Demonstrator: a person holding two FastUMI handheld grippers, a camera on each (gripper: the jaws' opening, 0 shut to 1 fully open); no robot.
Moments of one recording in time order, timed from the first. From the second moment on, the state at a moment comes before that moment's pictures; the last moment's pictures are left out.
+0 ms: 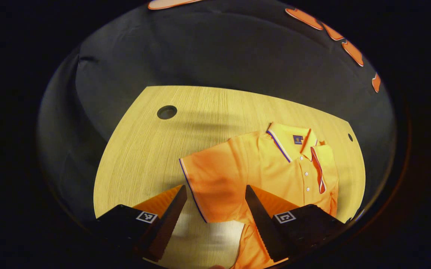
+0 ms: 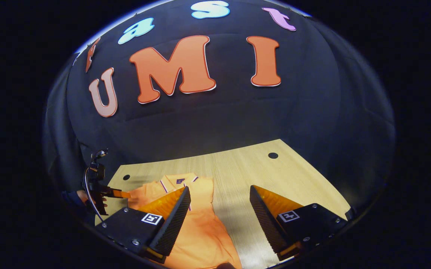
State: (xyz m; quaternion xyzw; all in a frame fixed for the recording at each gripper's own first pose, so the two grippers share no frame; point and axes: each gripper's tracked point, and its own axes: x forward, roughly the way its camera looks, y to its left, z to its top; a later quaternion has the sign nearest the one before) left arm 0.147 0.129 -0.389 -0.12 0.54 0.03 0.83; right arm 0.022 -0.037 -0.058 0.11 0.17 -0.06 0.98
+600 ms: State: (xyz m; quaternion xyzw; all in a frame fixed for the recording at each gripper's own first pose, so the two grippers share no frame) left arm 0.141 0.128 -0.439 -0.10 0.63 0.06 0.77; right arm 0.017 -0.046 -0.054 0.12 0.17 -0.06 0.98
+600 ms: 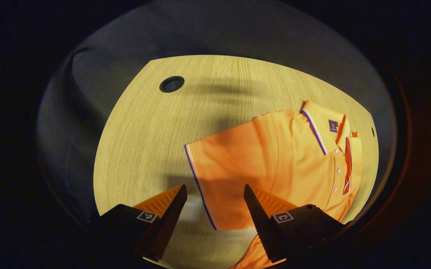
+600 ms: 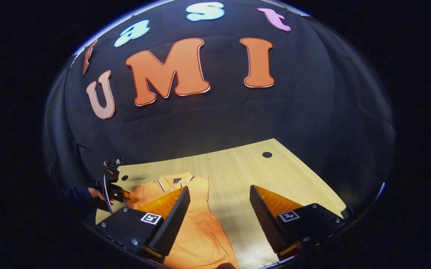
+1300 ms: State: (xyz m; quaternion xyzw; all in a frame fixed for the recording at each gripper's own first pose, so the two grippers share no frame) left arm 0.187 0.070 -0.364 -0.05 0.51 -0.08 0.86; right arm 0.016 -0.060 -0.079 0.15 0.19 -0.06 0.97
